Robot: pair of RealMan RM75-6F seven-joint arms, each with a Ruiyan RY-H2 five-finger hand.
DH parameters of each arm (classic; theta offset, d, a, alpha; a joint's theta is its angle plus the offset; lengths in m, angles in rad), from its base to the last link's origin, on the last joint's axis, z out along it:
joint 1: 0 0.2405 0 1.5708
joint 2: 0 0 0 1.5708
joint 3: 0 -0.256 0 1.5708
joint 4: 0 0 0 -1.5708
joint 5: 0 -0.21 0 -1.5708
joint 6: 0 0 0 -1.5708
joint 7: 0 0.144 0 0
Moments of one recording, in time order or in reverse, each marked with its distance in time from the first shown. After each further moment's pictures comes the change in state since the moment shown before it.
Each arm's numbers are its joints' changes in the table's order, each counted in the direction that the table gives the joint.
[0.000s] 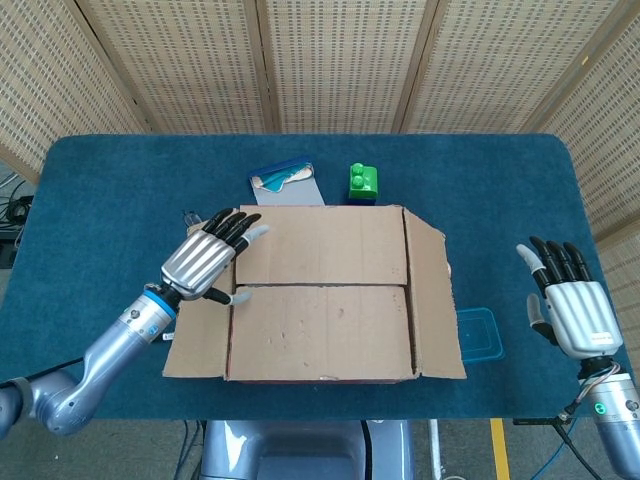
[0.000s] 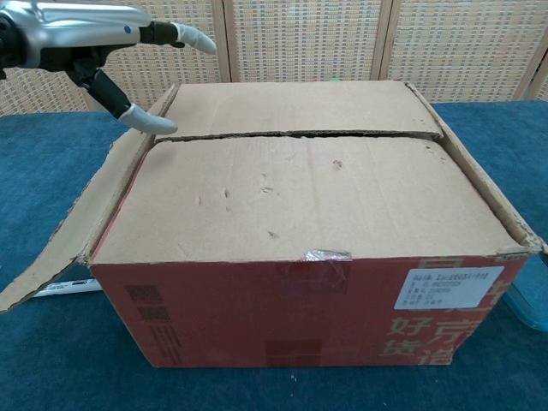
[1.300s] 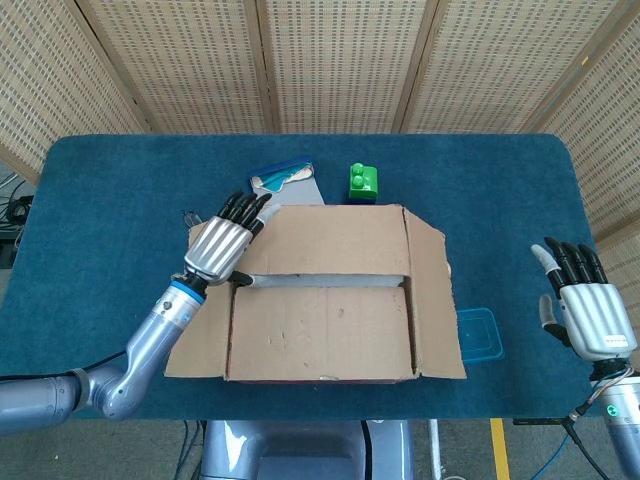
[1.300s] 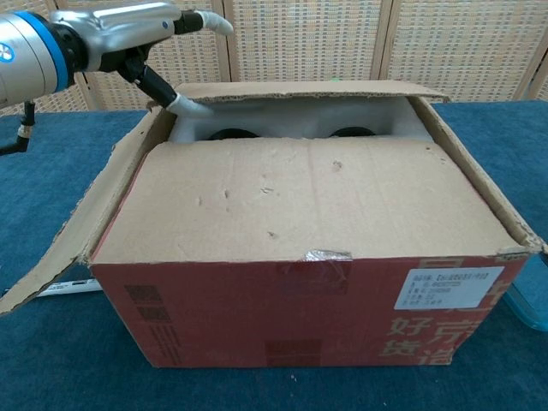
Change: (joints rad) left arm -0.051 0.215 0.042 0.145 0.100 -0.148 0.119; right arm -0.022 -0.006 -0.001 0.032 -0.003 -0.014 0.054
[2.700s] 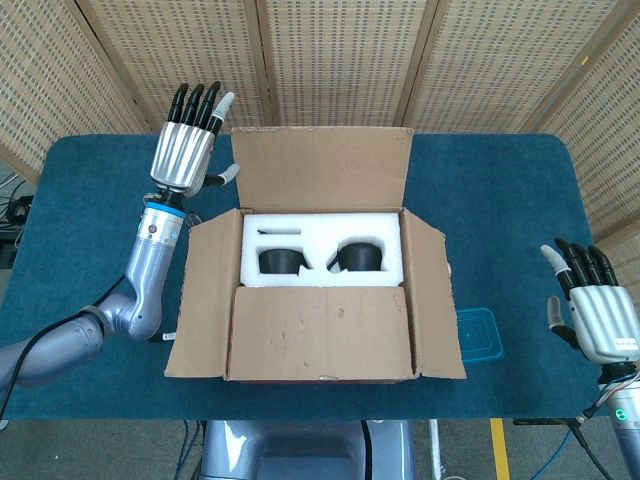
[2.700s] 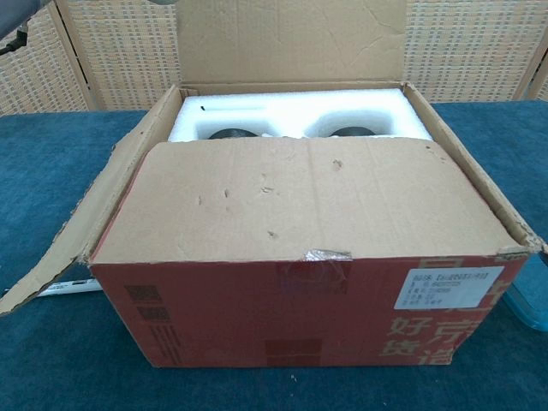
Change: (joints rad) left arm -0.132 0.131 0.145 0.564 -0.008 -0.025 -0.011; right arm -0.020 -0.024 0.000 -0.014 -0.006 -0.011 0.020
